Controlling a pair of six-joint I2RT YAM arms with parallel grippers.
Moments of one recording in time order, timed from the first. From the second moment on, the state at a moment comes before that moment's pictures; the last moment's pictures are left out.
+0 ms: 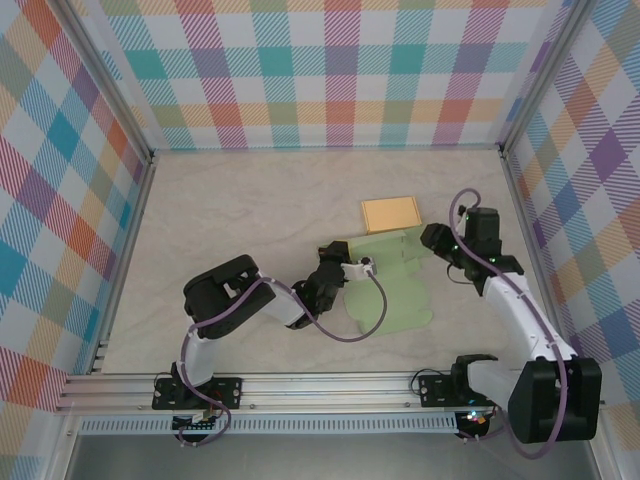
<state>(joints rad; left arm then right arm) -0.99 2.02 0.81 1.04 -0.65 1.18 0.03 1.10 0.75 -0.38 -0.23 0.54</state>
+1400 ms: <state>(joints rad) -0.93 2.13 0.85 1.23 -0.57 1.59 -0.19 1.81 1.06 -0.37 -0.72 0.44</state>
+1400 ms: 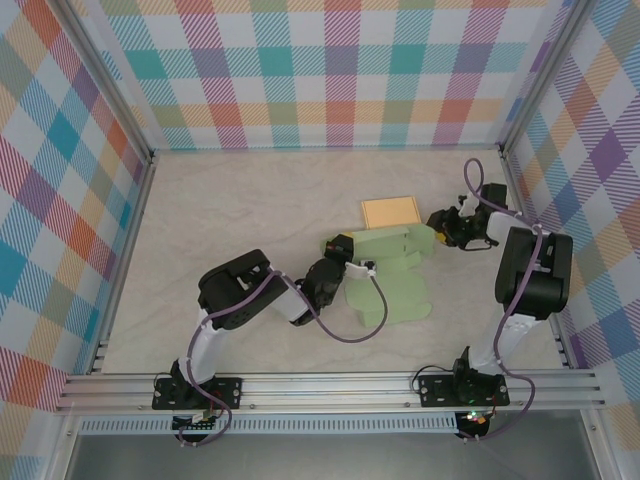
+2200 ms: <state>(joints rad) -0.90 2.17 0.91 1.25 -0.53 1.68 -0.22 1.79 0.81 0.00 -1.02 0.60</state>
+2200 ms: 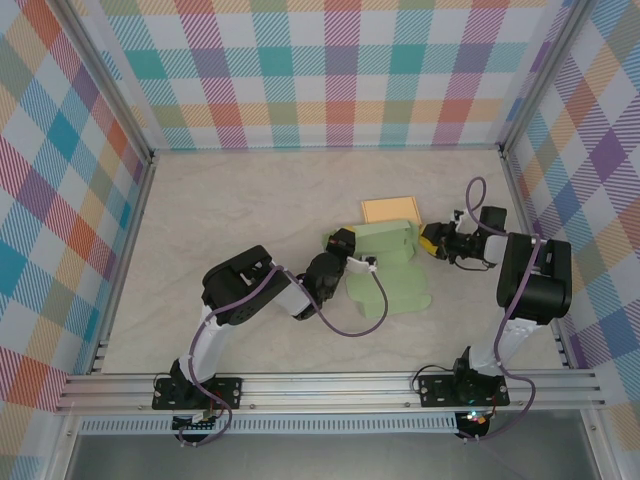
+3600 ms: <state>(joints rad) -0.90 2.19 0.93 1.25 -0.51 1.73 0.02 1.50 0.67 0.01 -0.56 0.43</state>
